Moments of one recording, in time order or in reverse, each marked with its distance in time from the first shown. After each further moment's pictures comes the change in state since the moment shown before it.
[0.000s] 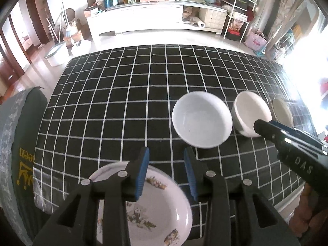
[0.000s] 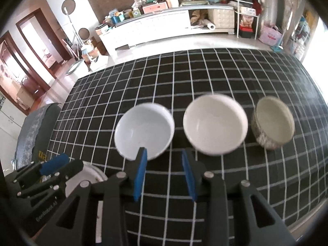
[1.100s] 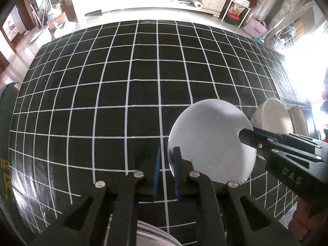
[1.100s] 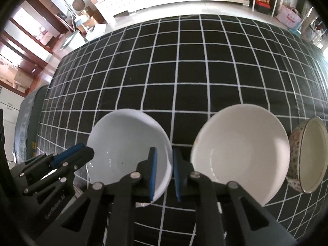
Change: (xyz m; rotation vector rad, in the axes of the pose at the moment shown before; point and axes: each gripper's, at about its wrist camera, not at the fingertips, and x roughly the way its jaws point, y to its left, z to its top) left arm 0.109 0.000 0.054 -0.007 0.156 -0.087; right arm 0.105 -0.007 0.039 -0.035 0.265 0.016
